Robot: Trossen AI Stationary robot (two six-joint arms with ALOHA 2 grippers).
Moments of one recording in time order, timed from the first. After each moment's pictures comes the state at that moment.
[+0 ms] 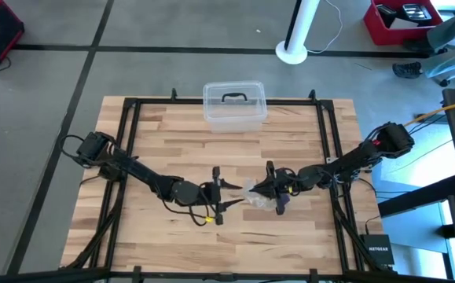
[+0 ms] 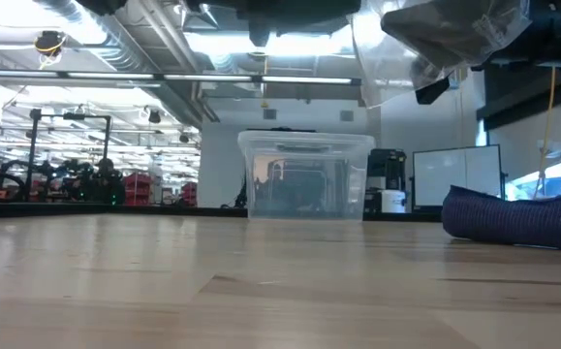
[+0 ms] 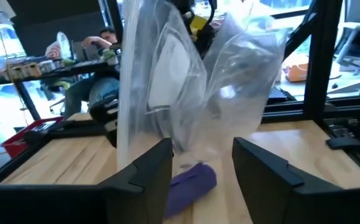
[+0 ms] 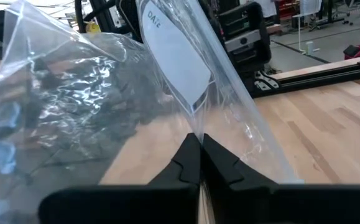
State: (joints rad) left arm -0.38 1.76 0.94 0.78 -0.51 0.11; right arm 0.35 1.40 0.36 1.05 0.19 0.25
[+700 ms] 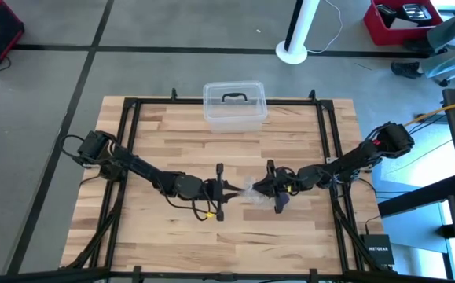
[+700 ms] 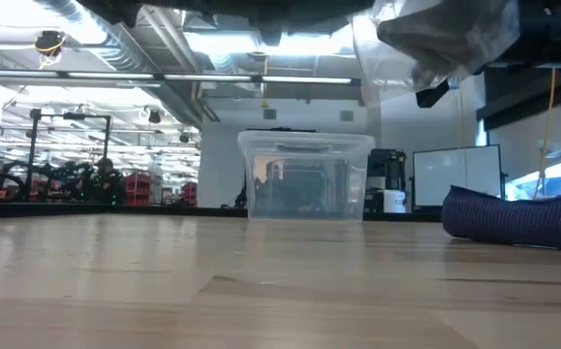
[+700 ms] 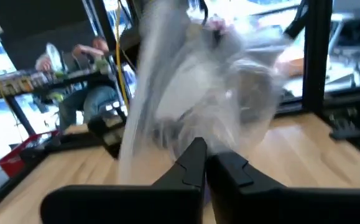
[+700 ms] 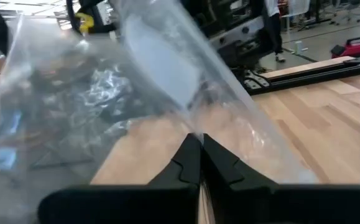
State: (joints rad) left arm -0.33 1.76 0.94 0.79 -0.40 0.18; right arm 0.35 1.40 0.36 1.04 0.23 0.25
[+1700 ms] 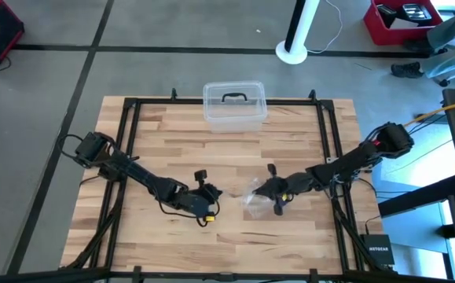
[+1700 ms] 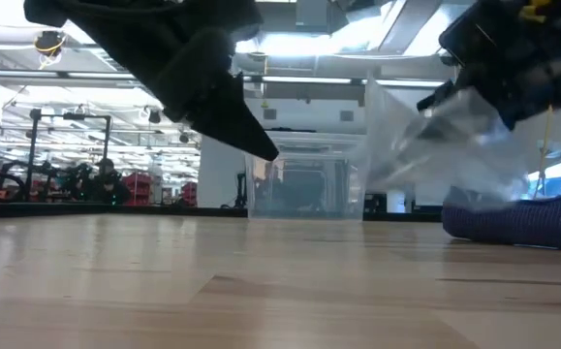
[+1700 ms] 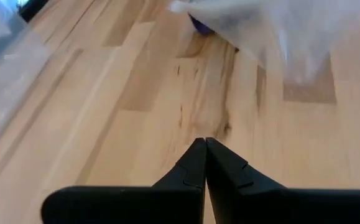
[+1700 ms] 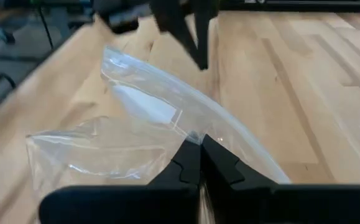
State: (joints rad) left arm -0.41 1.75 0.94 0.05 -0.66 -0.28; right arm 0.36 1.41 0.36 0.66 0.22 0.10
